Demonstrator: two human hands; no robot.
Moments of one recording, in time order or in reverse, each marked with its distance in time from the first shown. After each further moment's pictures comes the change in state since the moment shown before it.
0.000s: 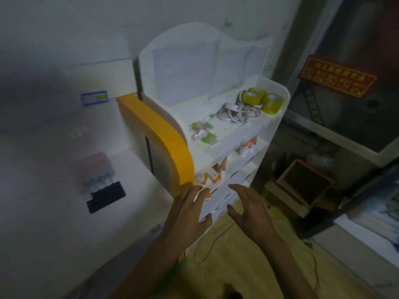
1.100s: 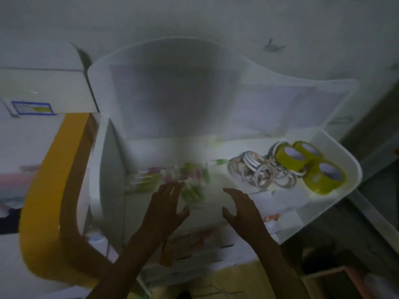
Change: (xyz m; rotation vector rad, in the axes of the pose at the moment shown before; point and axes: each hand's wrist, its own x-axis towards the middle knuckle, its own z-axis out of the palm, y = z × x) left_hand 0.266 -0.040 0.120 0.187 0.163 -0.558; right_hand 0.344 0.222 0.027 0.110 -0.281 -0.417
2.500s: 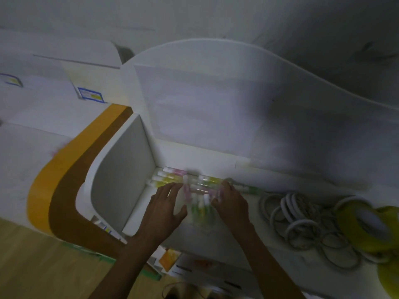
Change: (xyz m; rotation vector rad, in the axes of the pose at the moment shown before) left_hand 0.024 0.017 0.018 0.150 0.108 -0.484; right_hand 0.156 0.008 0.071 0.048 -0.278 -0.125
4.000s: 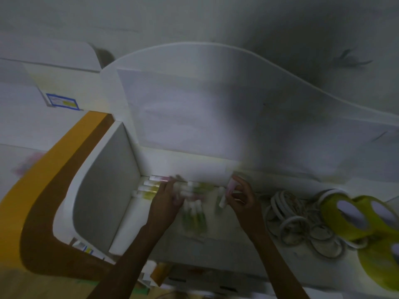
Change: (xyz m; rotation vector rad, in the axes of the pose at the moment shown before) left_hand 0.057 -0.024 0.059 -0.332 0.054 -0.085; right_hand -0.018 0.022 -0.043 0.909 0.210 0.013
